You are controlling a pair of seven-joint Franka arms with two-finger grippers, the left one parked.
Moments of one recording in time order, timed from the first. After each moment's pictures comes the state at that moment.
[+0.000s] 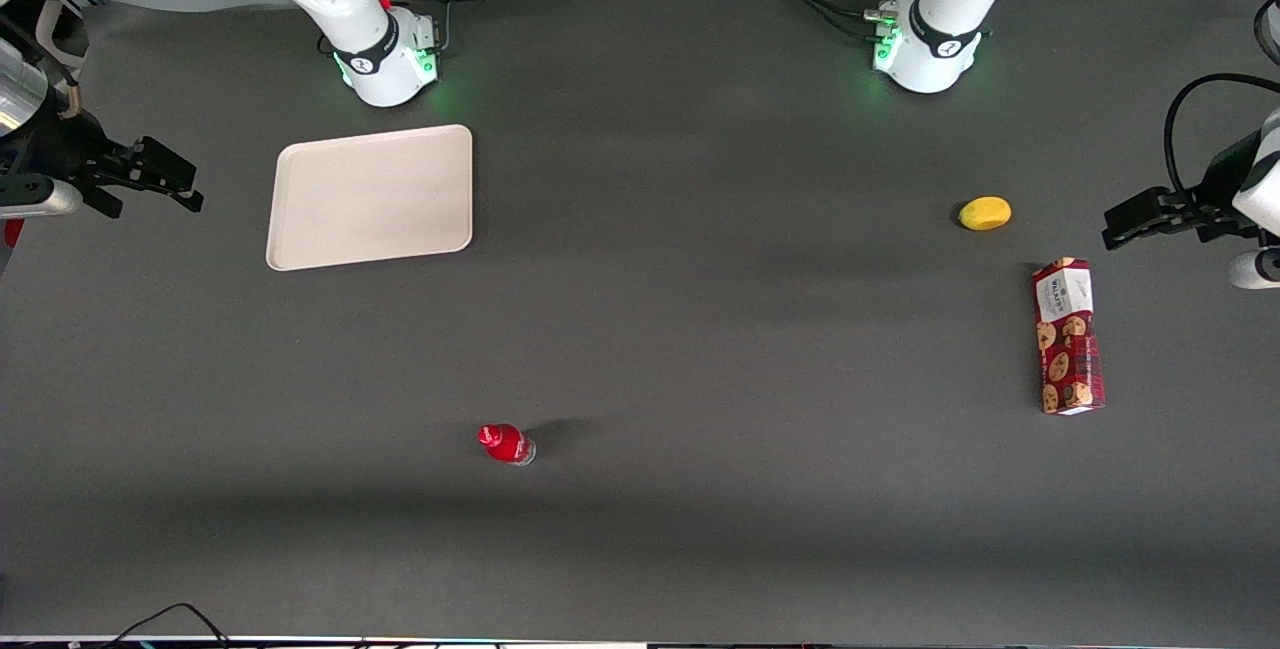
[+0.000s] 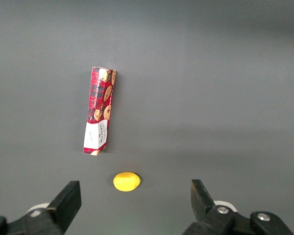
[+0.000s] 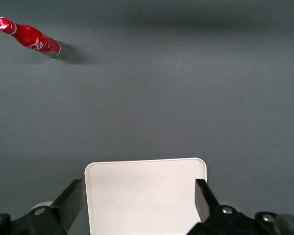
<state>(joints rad) -0.01 -0.18 0.00 -1.86 0.01 1.72 -0.05</state>
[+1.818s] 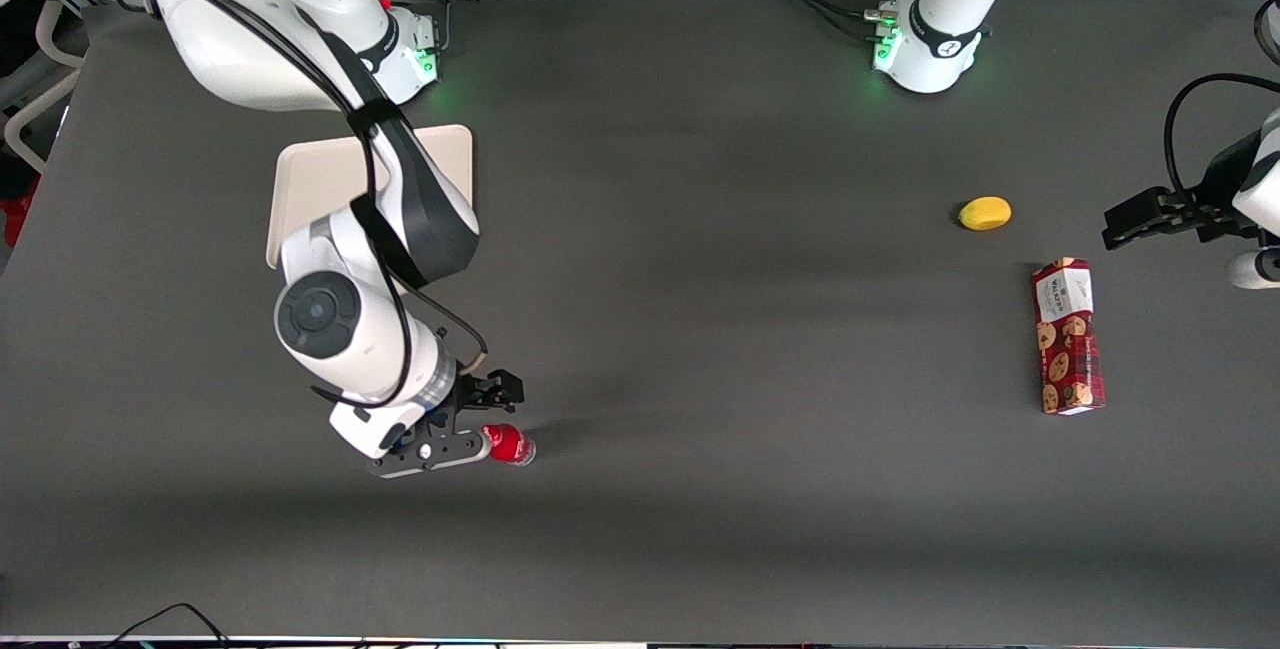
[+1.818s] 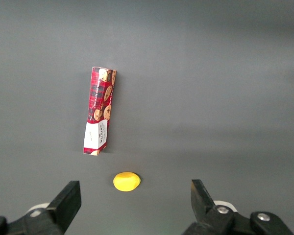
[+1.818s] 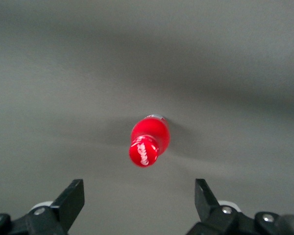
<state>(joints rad) 0.29 0.74 0.13 -1.16 -0.06 1.97 0.26</state>
